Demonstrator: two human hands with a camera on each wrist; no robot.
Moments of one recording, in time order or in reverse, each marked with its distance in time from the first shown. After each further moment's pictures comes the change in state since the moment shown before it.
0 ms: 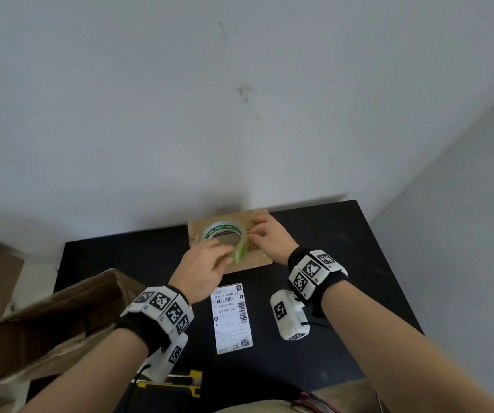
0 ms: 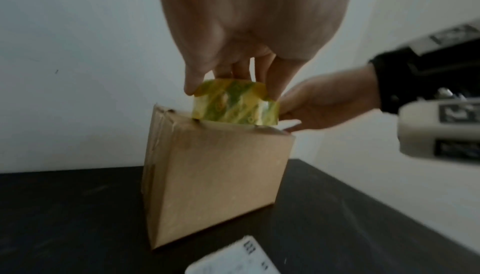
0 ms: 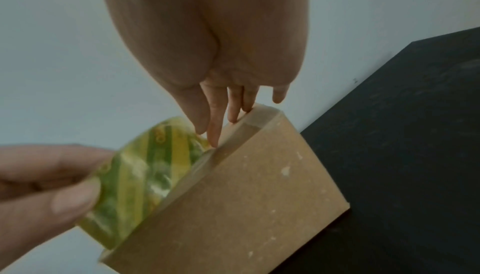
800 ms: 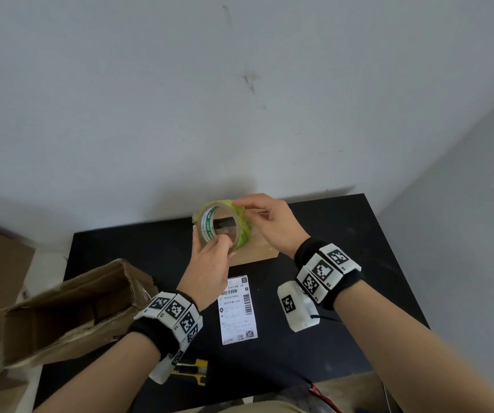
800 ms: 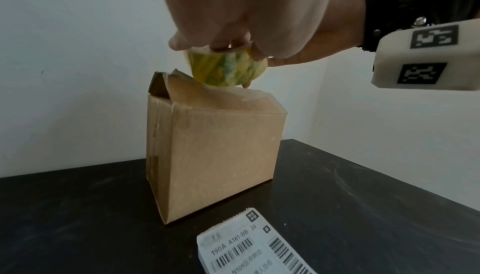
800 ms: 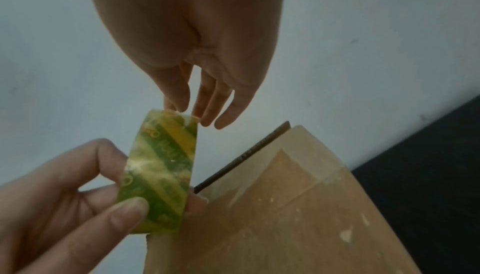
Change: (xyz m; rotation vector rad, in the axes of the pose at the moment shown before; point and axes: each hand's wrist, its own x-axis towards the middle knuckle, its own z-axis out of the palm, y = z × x) left_hand -0.017 0.008 0.018 0.188 0.109 0.019; right_hand -0.027 -0.038 -0.013 0.347 0.116 -0.327
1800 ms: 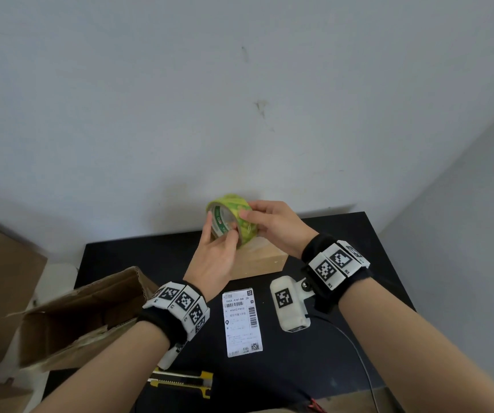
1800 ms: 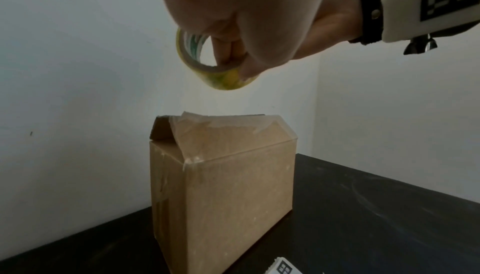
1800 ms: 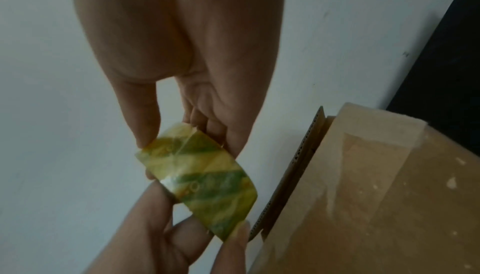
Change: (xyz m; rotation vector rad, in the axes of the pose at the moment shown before) left_hand 0.016 -0.001 -0.029 0.273 0.089 0.207; right_hand 0.004 -0.043 -0.002 0.523 -0.207 0.237
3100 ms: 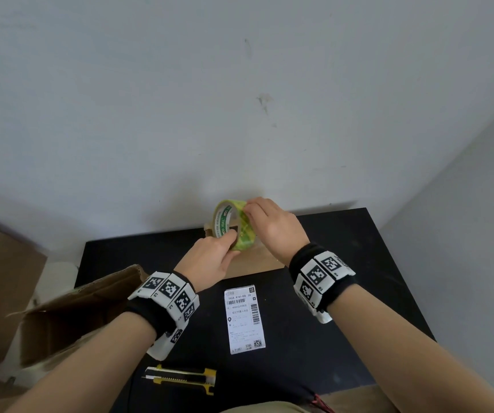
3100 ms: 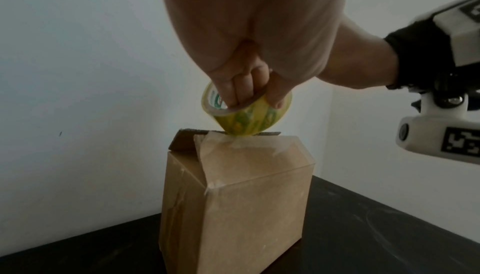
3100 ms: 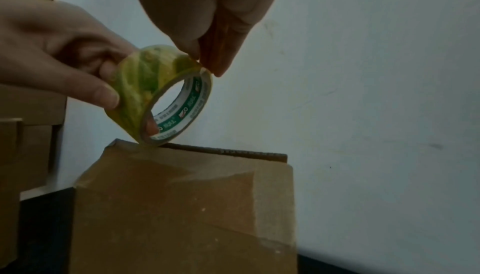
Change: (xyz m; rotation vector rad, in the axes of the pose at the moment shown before) left_hand -0.002 -0.021 -0.009 -0.312 -0.203 -0.105; right_hand 0.006 0.031 0.000 -1.465 0.312 -0.819
